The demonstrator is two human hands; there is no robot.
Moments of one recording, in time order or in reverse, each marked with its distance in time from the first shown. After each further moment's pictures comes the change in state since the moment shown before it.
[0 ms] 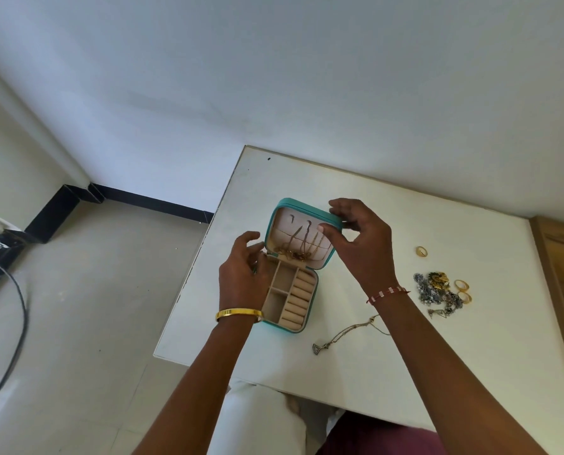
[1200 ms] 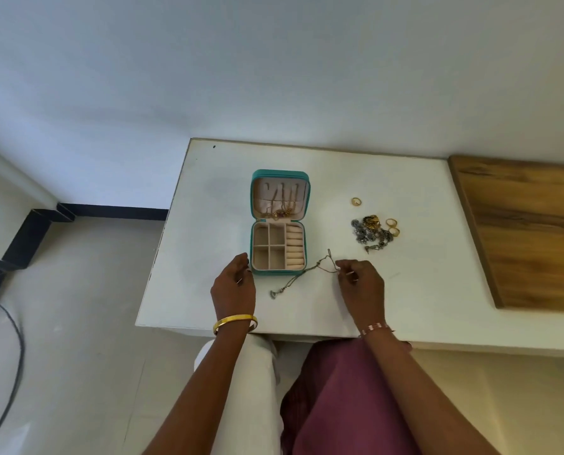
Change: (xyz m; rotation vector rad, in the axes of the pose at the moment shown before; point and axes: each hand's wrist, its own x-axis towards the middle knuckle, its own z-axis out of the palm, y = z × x) left_hand -0.091 0.004 0.019 0.092 -0.066 -0.125; right_hand -0.146 0.058 -0.056 -0.176 0.160 0.457
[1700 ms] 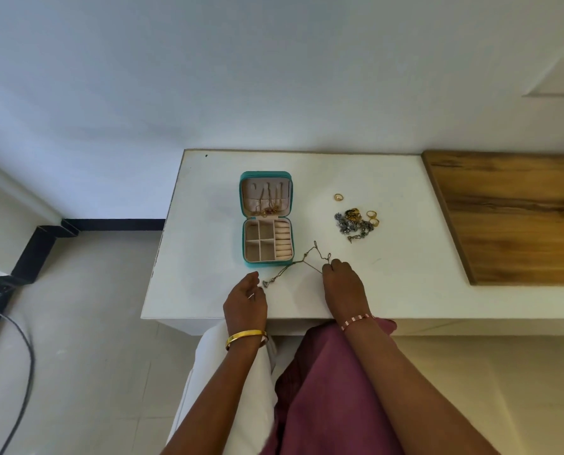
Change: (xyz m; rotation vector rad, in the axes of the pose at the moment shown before) left_hand -0.056 0.003 0.002 0.050 -0.090 -0.068; right_hand -0.024 -0.003 -0.006 -0.726 -0.098 -0.369
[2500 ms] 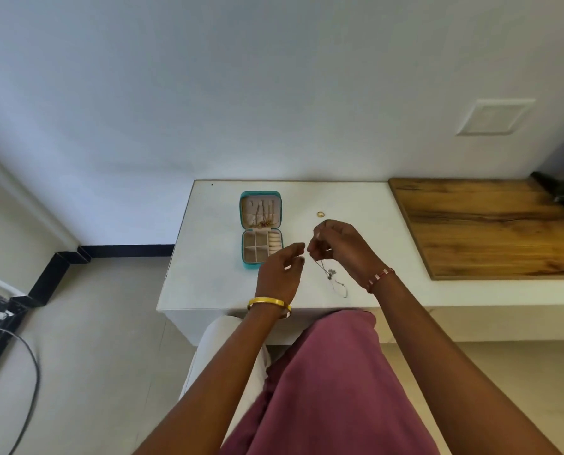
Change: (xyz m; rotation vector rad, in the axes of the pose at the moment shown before) left_hand -0.084 0.084 -0.025 0.000 -0.252 0.456; right_hand -0.026 -0.014 -0.172 1.322 -0.207 0.209
